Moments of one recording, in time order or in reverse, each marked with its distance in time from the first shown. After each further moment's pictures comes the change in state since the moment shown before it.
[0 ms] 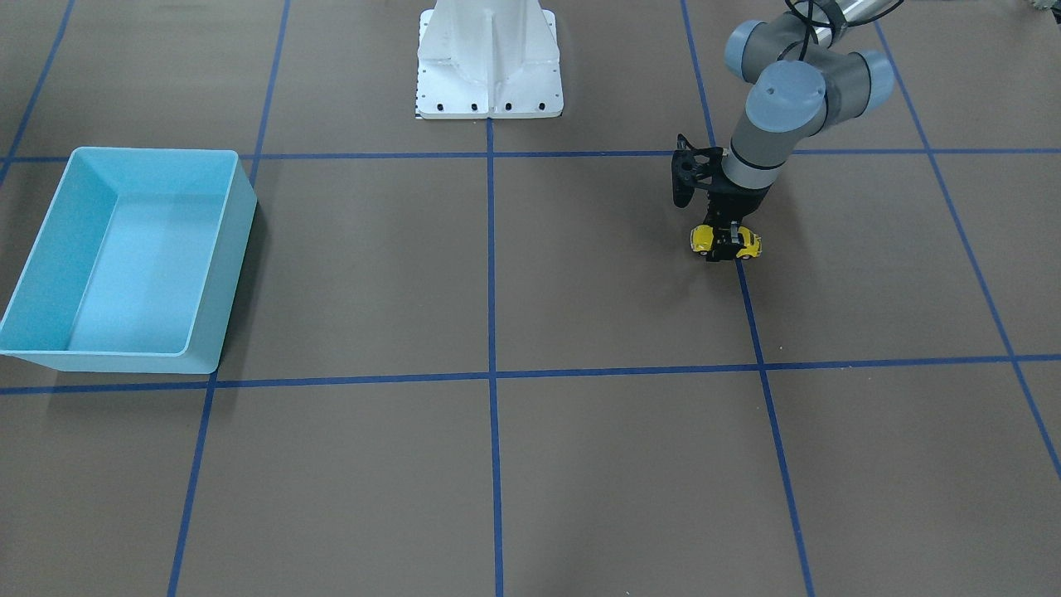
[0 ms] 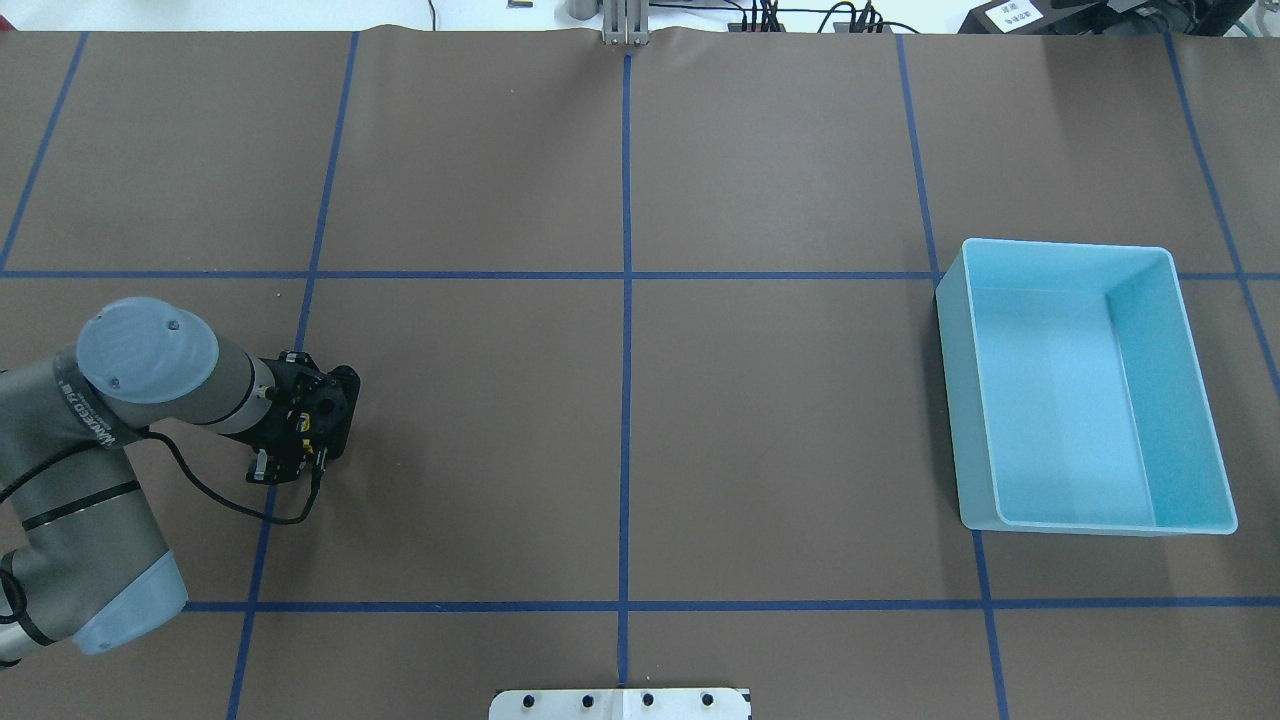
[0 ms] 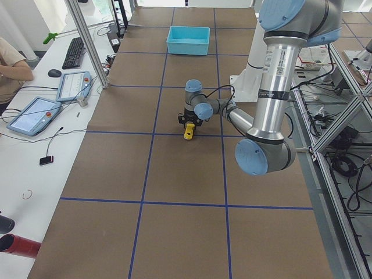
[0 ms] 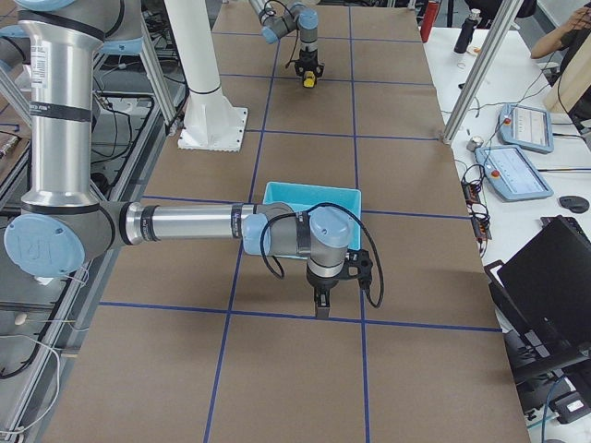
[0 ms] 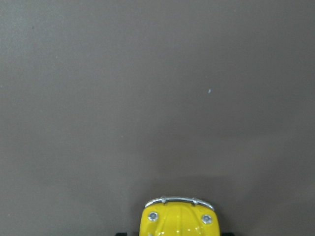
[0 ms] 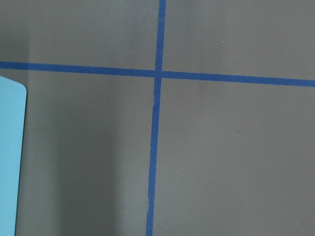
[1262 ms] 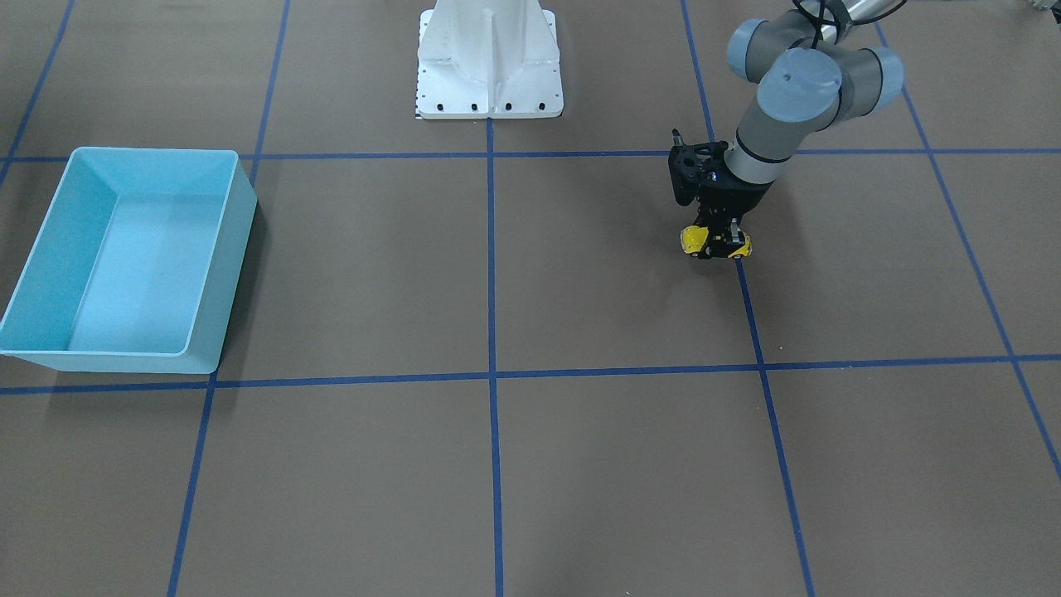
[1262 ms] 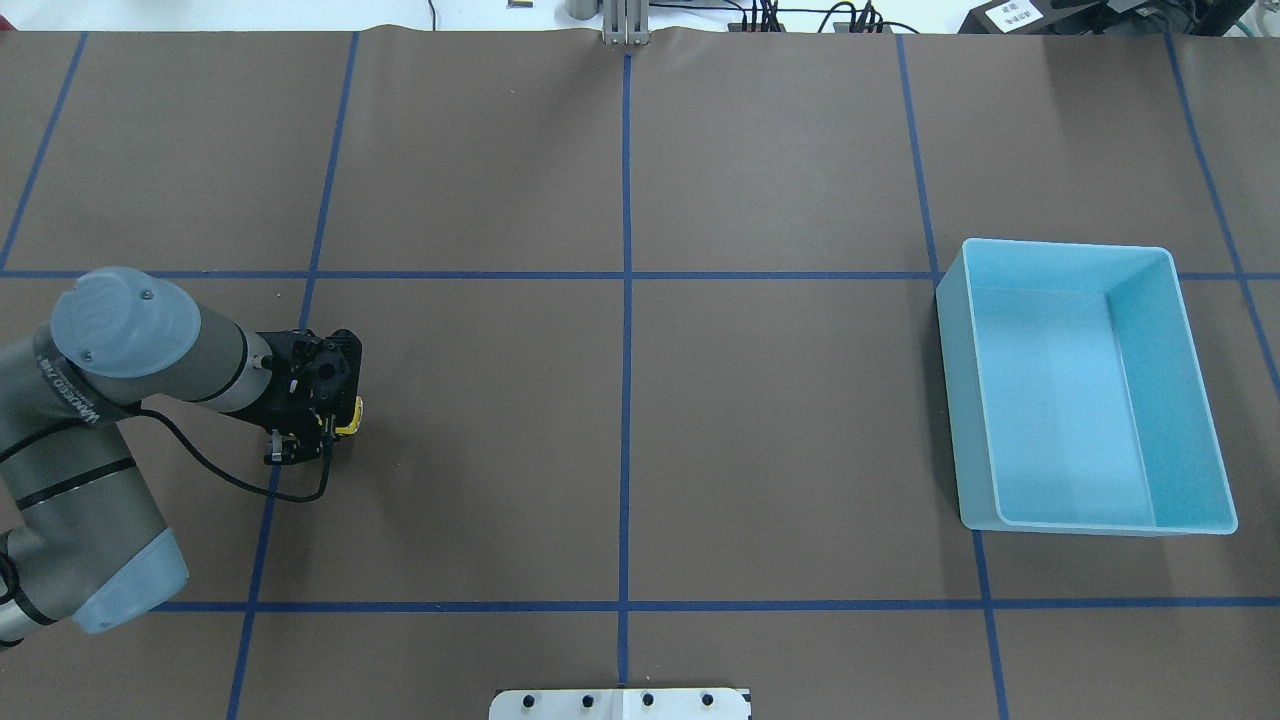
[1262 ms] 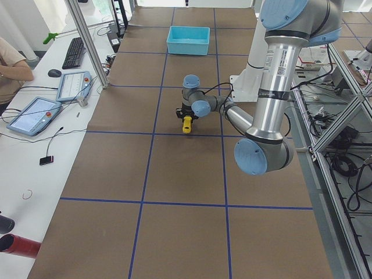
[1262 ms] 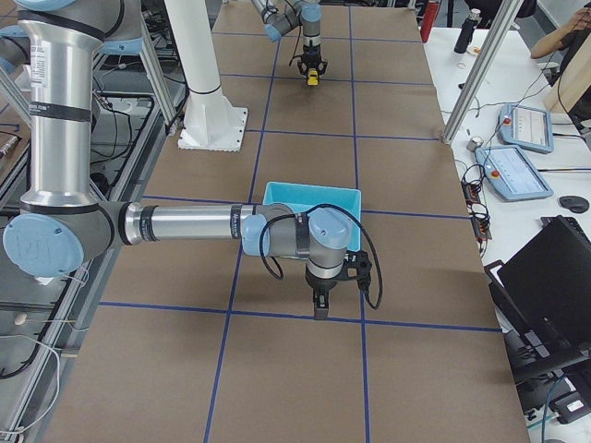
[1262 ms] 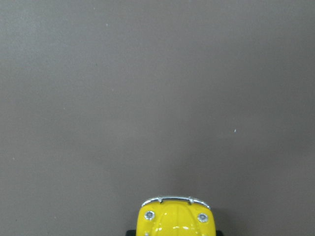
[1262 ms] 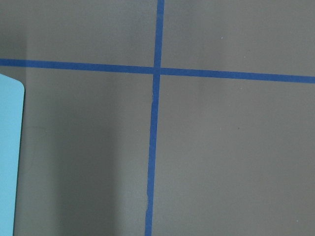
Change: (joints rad) left arm -0.036 -0.018 -0.012 -0.069 -0.048 -0.118; right arm 0.000 -0.003 -0.003 0.000 -0.004 0.000
